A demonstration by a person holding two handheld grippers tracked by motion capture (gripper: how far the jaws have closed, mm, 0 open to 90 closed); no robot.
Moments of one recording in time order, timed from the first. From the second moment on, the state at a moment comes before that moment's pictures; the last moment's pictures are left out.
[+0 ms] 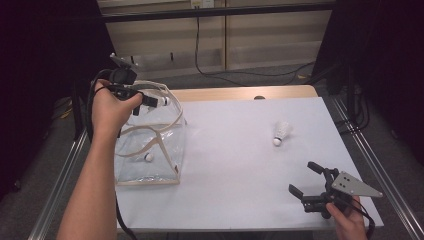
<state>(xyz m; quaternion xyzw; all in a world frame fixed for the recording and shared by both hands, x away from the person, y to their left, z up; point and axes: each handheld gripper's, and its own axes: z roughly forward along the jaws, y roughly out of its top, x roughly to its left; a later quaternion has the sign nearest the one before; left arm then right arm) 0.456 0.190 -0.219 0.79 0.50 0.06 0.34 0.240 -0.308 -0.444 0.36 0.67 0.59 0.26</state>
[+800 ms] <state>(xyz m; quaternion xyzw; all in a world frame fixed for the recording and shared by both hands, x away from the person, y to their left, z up) 0.464 0.191 -0.236 0.79 0.52 0.06 0.33 0.241 -0.308 -0.444 0.35 0.67 0.59 0.26</state>
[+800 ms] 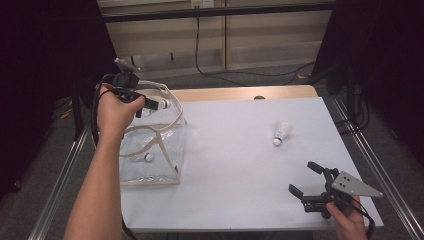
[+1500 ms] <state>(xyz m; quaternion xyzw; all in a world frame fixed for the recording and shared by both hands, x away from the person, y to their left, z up) 0.469 0.192 -0.248 0.78 0.53 0.06 0.32 0.241 -0.309 -0.445 0.36 0.67 0.59 0.26</state>
